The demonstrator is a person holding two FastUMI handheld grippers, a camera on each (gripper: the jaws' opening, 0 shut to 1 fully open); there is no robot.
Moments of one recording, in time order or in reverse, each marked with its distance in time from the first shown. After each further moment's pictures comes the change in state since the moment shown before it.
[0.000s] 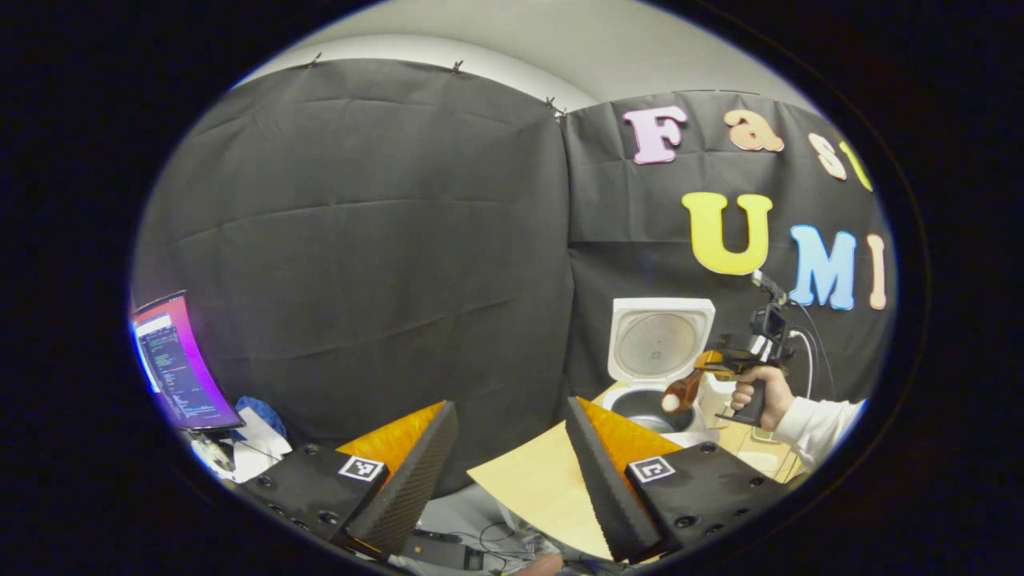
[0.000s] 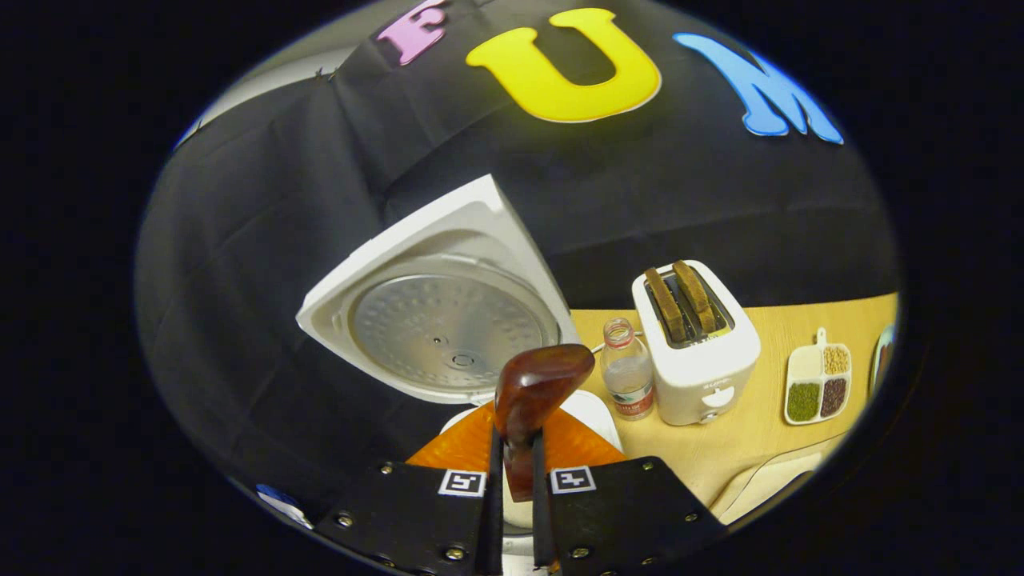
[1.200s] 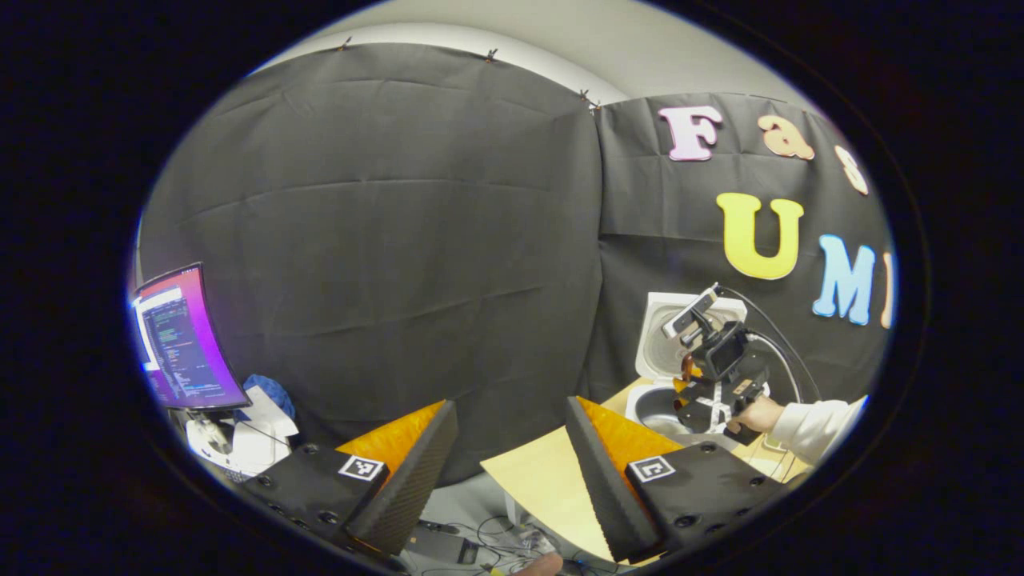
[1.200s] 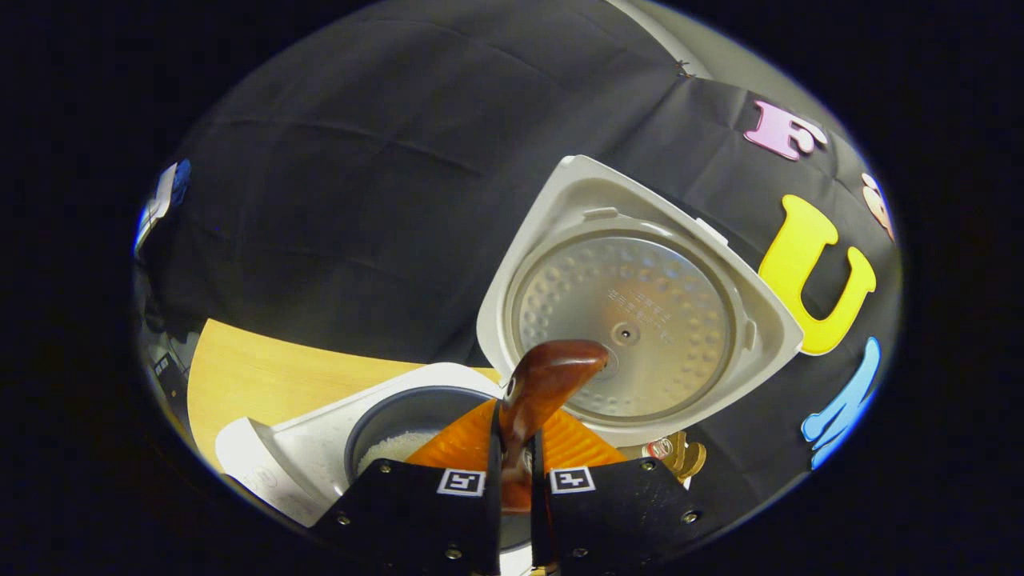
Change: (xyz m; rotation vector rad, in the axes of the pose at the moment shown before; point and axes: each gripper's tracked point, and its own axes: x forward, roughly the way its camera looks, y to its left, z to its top) left arm 0.008 0.034 -0.013 -0.063 0.024 0.077; right arm 0.025 0.065 -0.057 -1.079 -0.075 0.008
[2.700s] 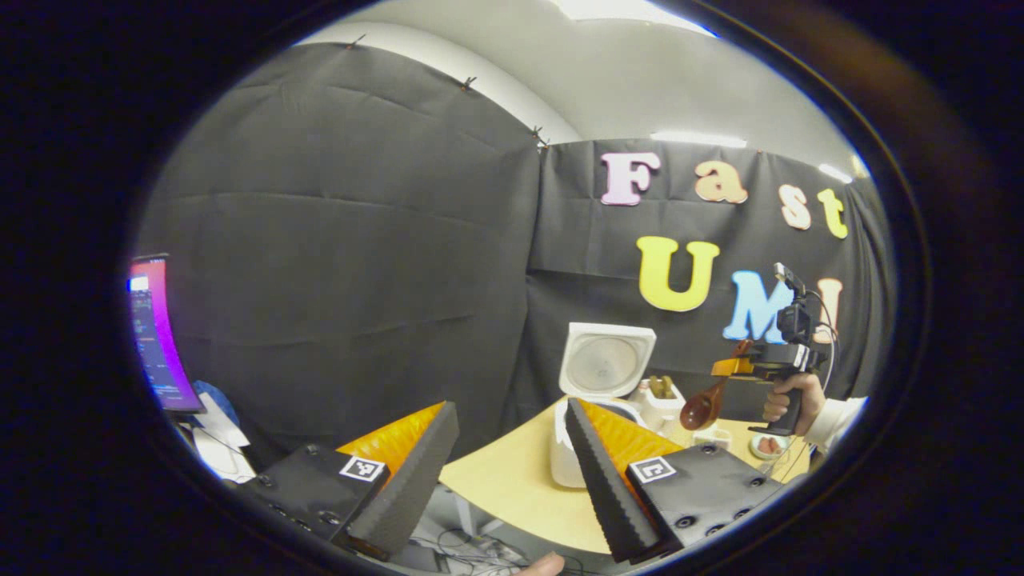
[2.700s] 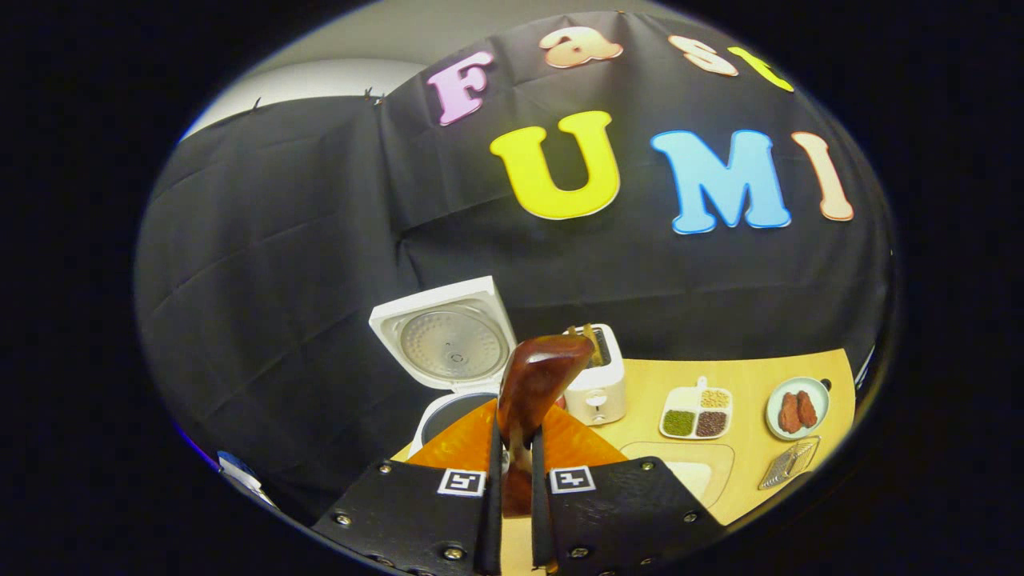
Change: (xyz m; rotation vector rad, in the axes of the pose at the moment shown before) left arm -0.076 -0.006 0.010 -0.072 -0.126 -0.385; right arm -0.295 -0.122 -0.032 0.982 -0.036 -0.223
